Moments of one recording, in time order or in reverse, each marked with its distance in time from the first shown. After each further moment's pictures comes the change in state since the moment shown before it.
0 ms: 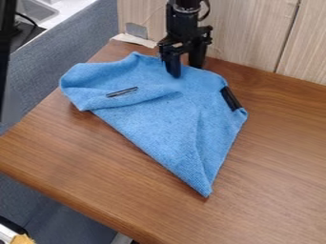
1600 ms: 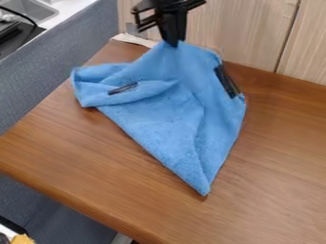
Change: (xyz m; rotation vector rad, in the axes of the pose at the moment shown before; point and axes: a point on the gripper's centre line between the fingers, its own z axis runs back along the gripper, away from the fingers) arm -0.036 0.054 0.096 -0.170 -0.017 -0.060
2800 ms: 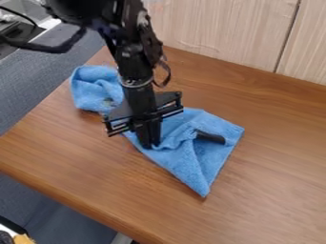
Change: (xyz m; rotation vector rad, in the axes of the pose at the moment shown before) arm -0.071 0.091 -0.076 0.075 0.045 -0.154
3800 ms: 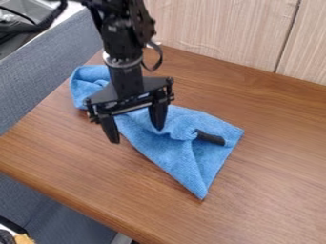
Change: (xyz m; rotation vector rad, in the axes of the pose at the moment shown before) arm -0.007 0.013 0.041 0.040 -0.012 -0.025
